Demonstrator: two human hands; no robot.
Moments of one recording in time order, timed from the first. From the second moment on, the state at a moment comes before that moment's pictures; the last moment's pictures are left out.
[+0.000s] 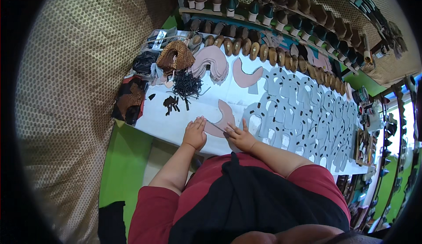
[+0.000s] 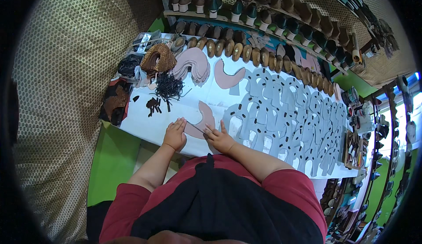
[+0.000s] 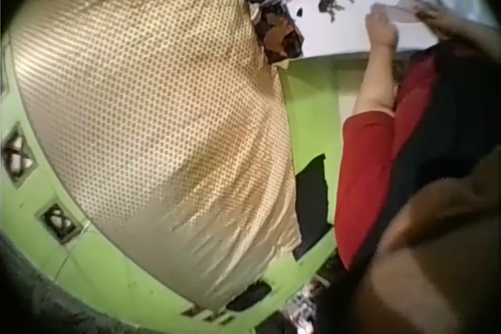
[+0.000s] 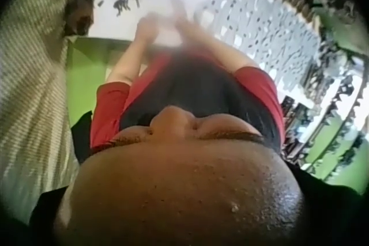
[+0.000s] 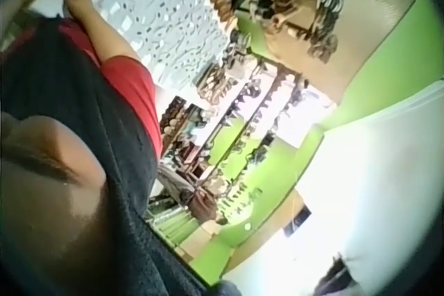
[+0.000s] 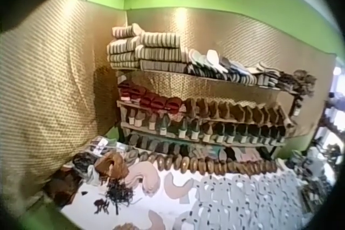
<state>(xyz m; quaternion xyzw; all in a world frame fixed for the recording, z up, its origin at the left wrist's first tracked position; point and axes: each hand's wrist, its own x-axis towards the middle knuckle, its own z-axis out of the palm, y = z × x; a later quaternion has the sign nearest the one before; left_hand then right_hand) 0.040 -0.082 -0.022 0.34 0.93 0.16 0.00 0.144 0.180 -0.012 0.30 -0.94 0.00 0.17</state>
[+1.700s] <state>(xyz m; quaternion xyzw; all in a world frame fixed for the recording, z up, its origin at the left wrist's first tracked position) 0.044 -0.076 -0.013 0.32 0.94 0.12 0.00 0.145 0.180 -0.009 0.09 -0.98 0.17 0.03</state>
